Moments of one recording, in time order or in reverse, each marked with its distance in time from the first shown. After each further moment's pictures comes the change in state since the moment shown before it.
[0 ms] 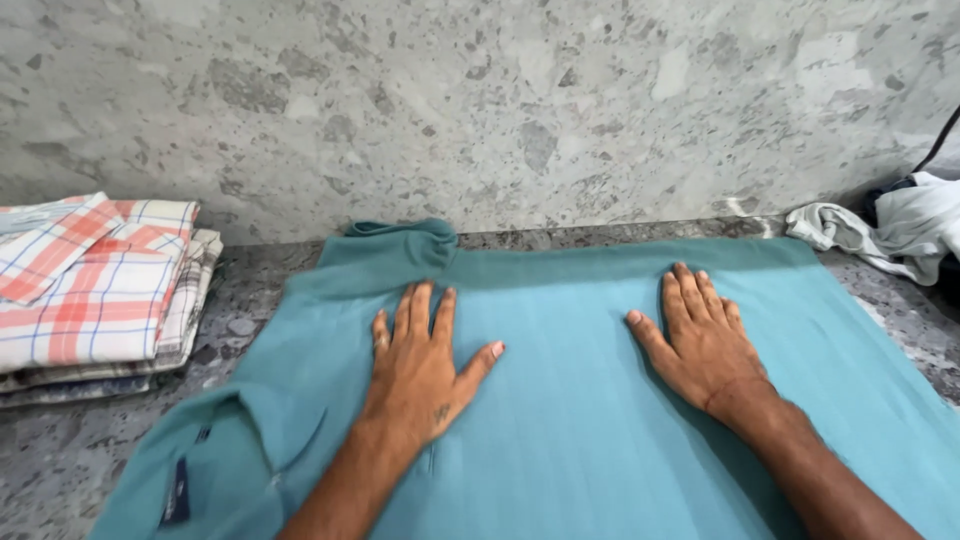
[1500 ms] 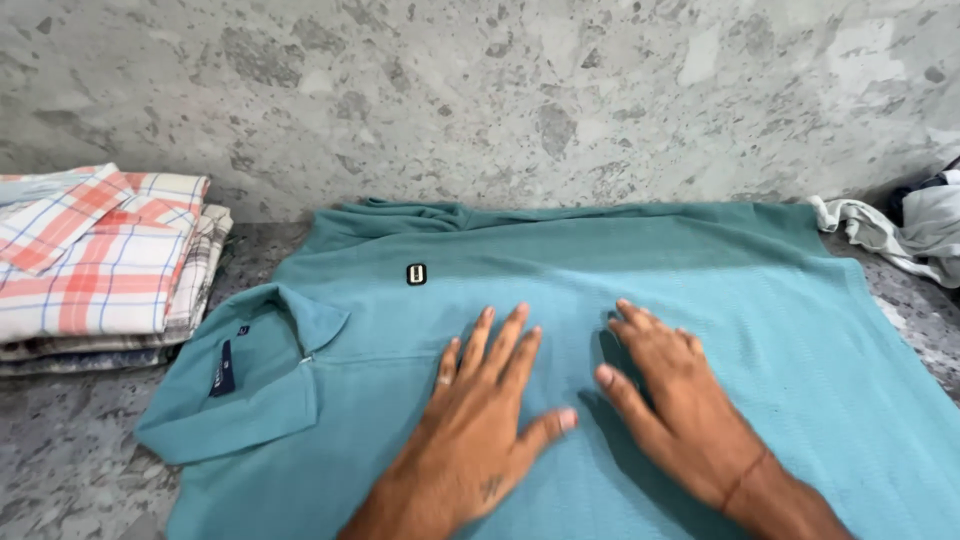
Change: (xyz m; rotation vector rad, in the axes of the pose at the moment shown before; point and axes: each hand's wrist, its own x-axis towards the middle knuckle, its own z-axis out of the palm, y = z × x) left_hand -0.050 0.037 -0.019 -0.313 -0.164 0.269; right_hand -0.071 -0.054 -0.026 0.354 0.180 -0.370
